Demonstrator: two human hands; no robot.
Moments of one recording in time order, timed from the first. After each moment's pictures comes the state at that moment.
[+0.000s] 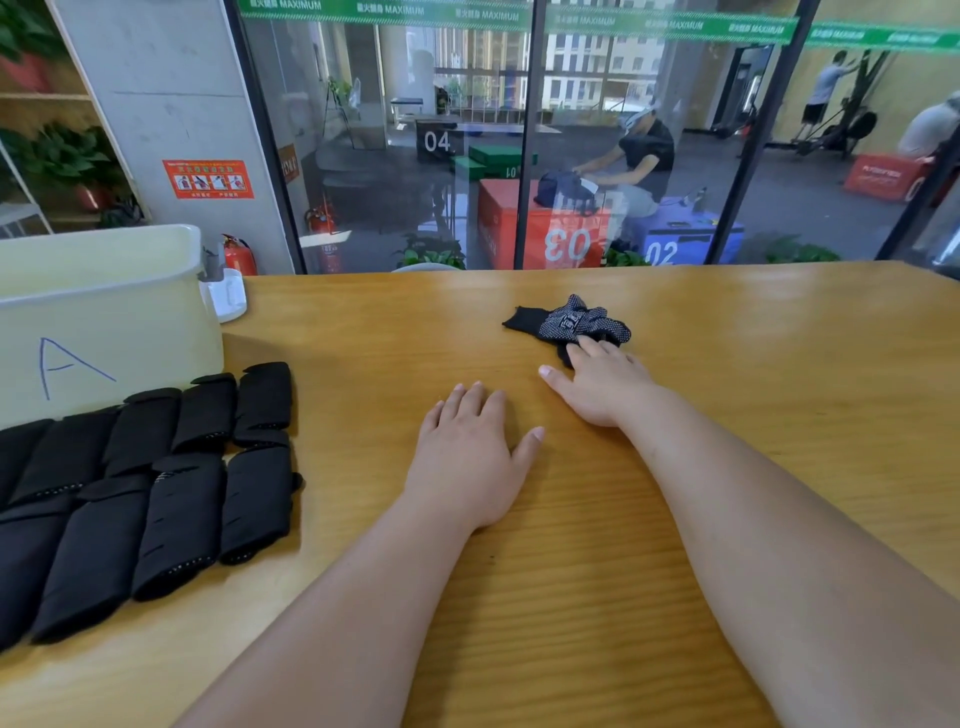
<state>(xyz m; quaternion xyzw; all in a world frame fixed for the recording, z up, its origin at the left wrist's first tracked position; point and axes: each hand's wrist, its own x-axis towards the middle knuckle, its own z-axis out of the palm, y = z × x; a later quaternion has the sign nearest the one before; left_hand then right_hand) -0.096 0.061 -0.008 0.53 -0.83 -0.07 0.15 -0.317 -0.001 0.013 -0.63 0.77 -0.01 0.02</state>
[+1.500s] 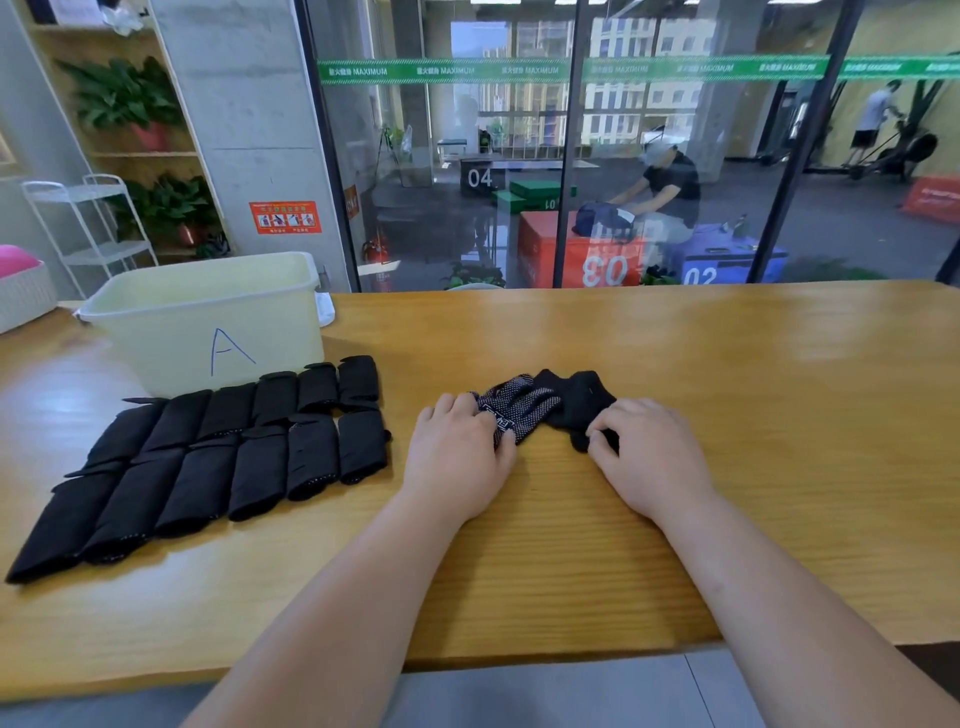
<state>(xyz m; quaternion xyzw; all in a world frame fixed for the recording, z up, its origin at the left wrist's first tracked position) -0.019 0.119 -0.005 0.54 -0.81 0.10 0.21 -0.259 0.168 0.004 -0.68 0.69 -0.22 -0.10</state>
